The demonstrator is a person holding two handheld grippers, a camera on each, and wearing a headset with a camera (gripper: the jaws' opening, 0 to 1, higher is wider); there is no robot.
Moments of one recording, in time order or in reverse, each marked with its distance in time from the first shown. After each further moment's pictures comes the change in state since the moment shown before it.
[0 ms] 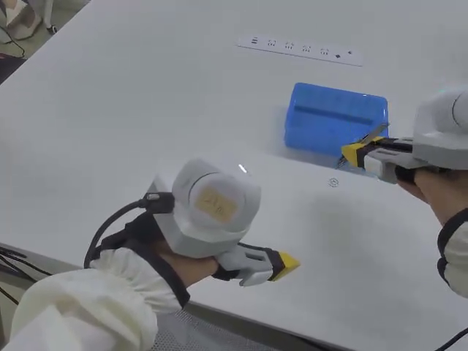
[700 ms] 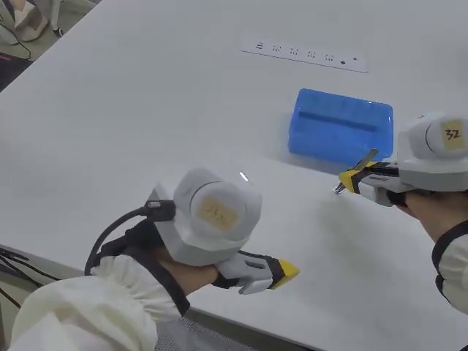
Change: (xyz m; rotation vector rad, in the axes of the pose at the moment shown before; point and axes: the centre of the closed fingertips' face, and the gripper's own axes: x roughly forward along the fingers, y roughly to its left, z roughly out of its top) left arm -0.001 0.002 -0.004 -0.002 0.008 0.005; right arm 0.011 0.003 -0.024 -0.037 0.099 0.005
